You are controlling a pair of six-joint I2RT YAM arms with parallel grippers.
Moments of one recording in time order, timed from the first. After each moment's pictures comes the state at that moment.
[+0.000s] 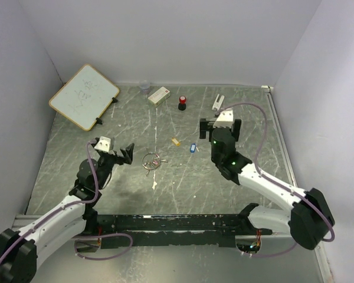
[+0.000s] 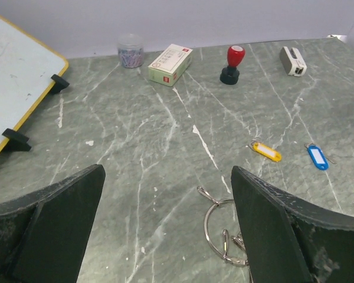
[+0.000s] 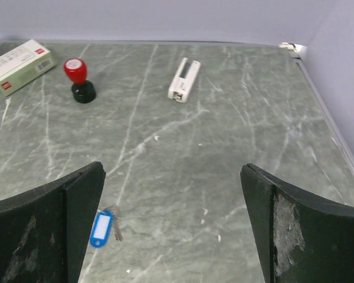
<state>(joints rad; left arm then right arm) -0.48 0.75 0.14 0.66 -0.15 -0.07 0.67 1.15 0.67 0.31 0.76 0.02</state>
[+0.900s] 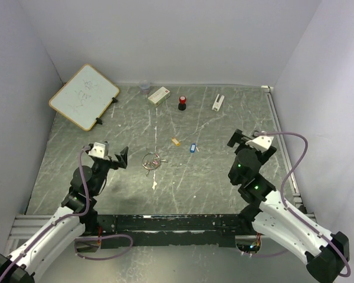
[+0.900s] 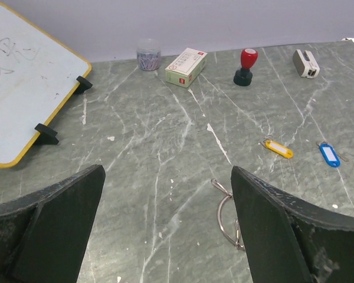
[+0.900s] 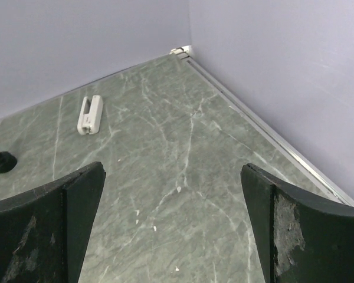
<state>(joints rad) -0.49 0.46 0.13 0.40 -0.21 -0.04 0.67 0.68 0.47 0.18 1.17 0.12</state>
